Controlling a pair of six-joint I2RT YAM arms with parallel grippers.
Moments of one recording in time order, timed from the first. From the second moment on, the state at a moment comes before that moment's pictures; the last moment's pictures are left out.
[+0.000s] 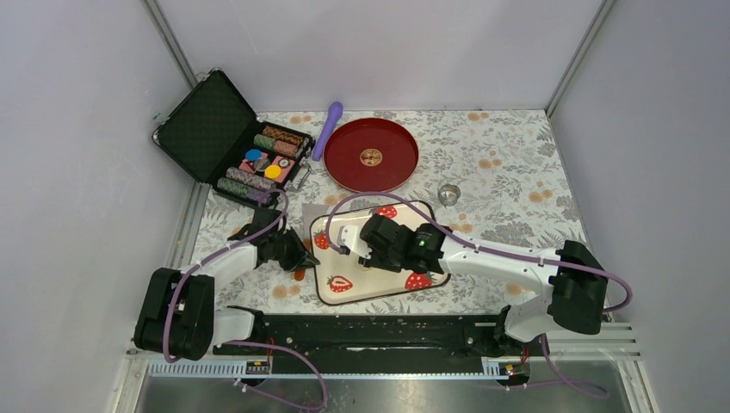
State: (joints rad) left arm -0.19 1.26 0.45 -0.28 0.40 -0.76; right arm 1.14 1.49 1.06 -0.63 0.16 -0.35
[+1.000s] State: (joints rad) left arm -0.12 1.24 0.41 -0.25 0.47 -0.75; right arm 1.15 1.54 1.14 -0.69 0.13 -0.35
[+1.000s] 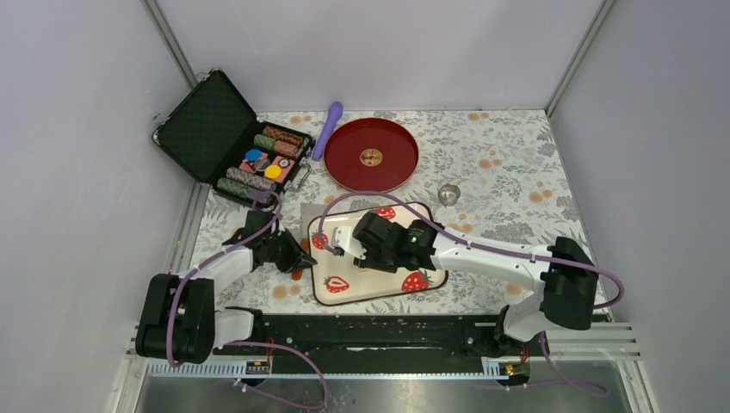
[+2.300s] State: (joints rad) left arm -0.11 1.22 0.40 -0.25 0.46 -0.74; right arm 1.06 1.56 1.30 -0.86 -0.25 -0.16
